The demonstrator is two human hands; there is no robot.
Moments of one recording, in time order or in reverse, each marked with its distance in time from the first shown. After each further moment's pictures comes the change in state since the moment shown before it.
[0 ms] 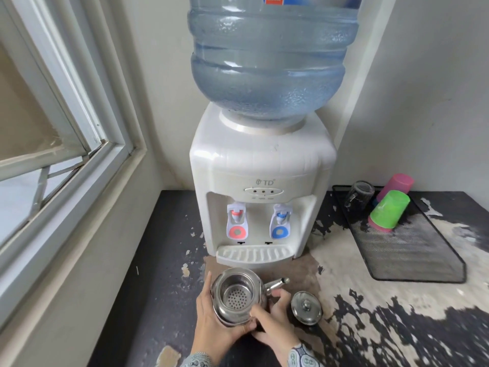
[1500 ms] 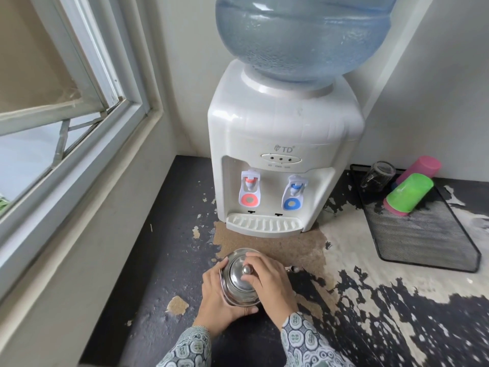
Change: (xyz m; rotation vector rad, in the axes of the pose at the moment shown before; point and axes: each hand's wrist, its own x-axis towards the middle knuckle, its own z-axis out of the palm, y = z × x) left_hand -0.030 -0.017 -0.005 0.004 -0.142 -0.106; right_hand -0.002 0.001 0.001 -1.155 -0.063 -0.862
